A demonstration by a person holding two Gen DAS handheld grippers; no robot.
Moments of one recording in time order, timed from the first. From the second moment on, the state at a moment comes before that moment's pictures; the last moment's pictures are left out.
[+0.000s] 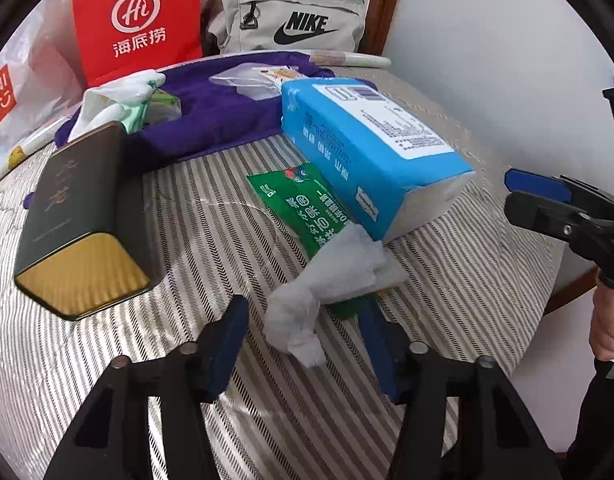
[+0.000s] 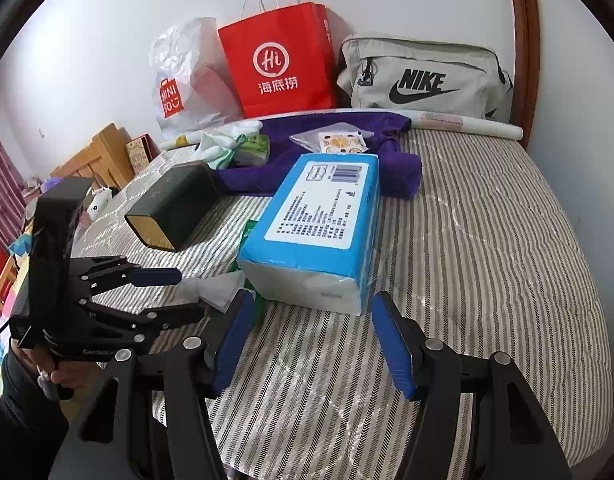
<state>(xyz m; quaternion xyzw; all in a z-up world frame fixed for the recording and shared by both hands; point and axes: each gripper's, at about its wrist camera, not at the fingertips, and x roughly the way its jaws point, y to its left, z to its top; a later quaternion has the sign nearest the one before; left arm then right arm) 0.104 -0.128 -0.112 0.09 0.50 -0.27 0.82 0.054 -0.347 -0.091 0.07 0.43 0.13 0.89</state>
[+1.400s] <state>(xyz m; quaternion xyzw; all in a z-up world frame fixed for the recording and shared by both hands) 0.093 0.005 -0.110 0.02 0.47 -0.19 0.86 0.080 -0.236 -0.145 0.04 0.49 0.06 0.87</state>
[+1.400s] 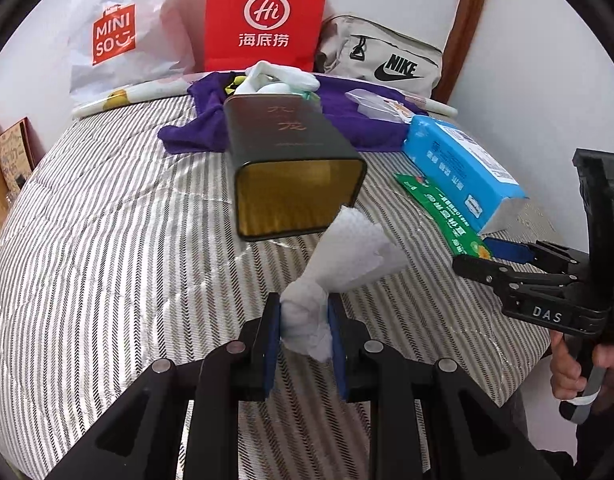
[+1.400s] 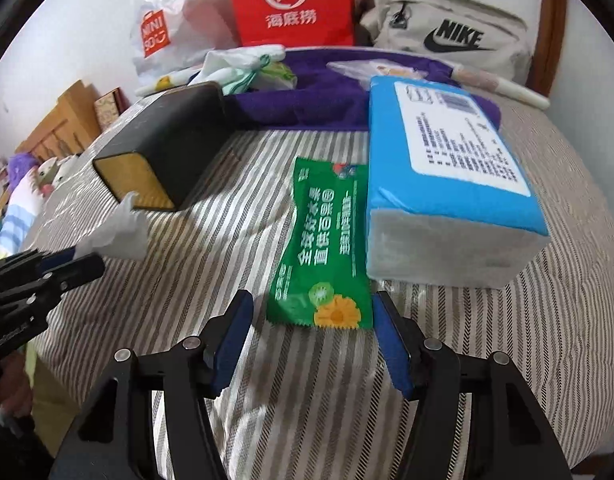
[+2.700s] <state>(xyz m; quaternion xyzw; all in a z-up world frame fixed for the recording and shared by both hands) 0.095 0.018 -0.111 -0.02 0.49 -0.15 0.86 0.030 -0.270 -0.142 0.02 0.48 0.14 0.87</state>
